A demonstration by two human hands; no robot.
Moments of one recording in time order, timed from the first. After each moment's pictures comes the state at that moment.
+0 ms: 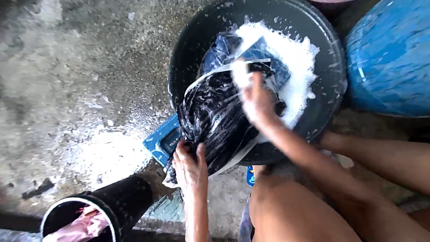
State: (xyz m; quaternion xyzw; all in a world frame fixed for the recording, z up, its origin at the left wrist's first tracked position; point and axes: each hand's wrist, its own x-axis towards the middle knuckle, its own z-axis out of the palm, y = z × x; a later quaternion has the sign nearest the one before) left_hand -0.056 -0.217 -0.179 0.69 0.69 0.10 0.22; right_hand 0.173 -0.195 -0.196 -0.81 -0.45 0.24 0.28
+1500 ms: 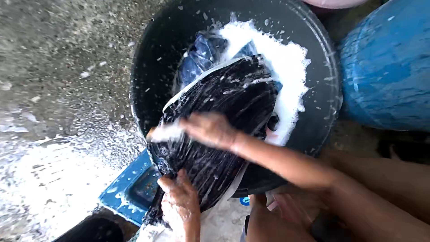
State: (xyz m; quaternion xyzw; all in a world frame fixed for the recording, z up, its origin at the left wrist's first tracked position) left_hand -0.027 -0.196 -0.209 0.63 0.76 0.02 0.17; right_hand 0.131 -0.122 -0.275 -0.64 -0.69 0.09 0.33
